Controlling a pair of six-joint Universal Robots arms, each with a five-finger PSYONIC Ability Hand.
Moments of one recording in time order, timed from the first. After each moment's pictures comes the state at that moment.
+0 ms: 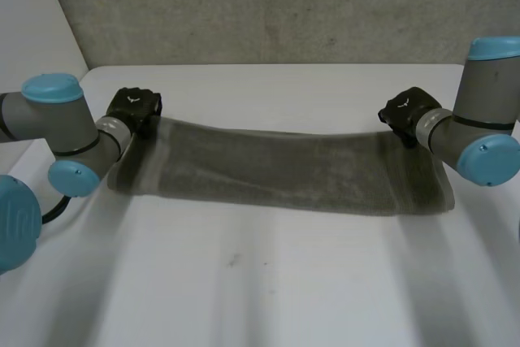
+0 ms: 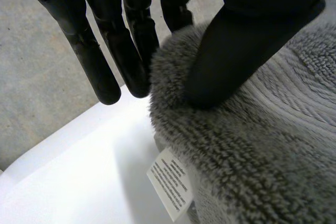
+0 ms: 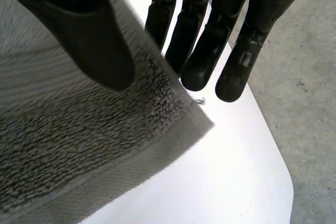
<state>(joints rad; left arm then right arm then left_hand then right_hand) 4.52 -2.61 -0.74 3.16 -1.37 3.47 1.81 -0.64 0.70 0.35 1.45 2.28 0.97 0.97 0.99 0.99 0.82 1.00 0.99 1.02 1.02 0.84</state>
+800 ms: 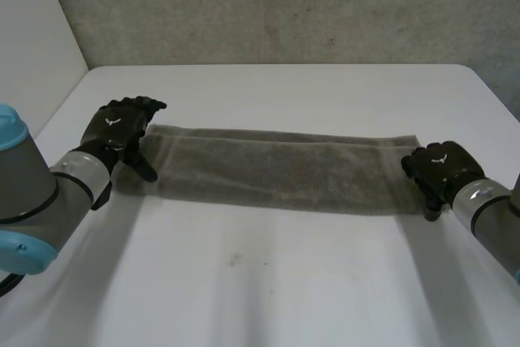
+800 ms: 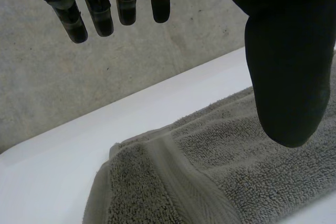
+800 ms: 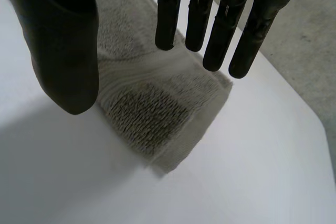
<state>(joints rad) 4.51 -1.96 -1.67 3.47 -1.36 3.26 1.73 -1.22 1.72 -0.07 1.42 2.52 0.17 0.17 0.16 0.17 0.03 0.51 0.51 0.51 0.51 0.35</state>
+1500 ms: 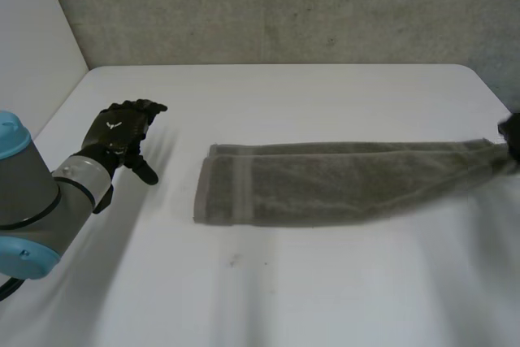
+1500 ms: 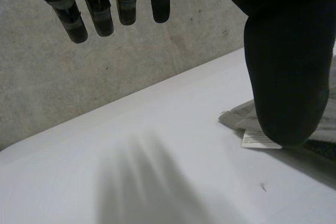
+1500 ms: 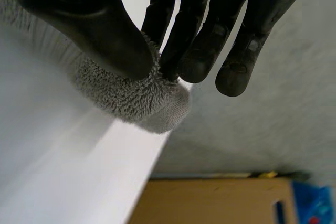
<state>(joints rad) 4.51 -1.96 -1.70 3.50 -1.36 3.25 1.50 -1.10 1.47 -0.16 1.52 2.14 0.17 0.17 0.16 0.17 0.03 1.31 1.31 1.33 1.34 1.16</state>
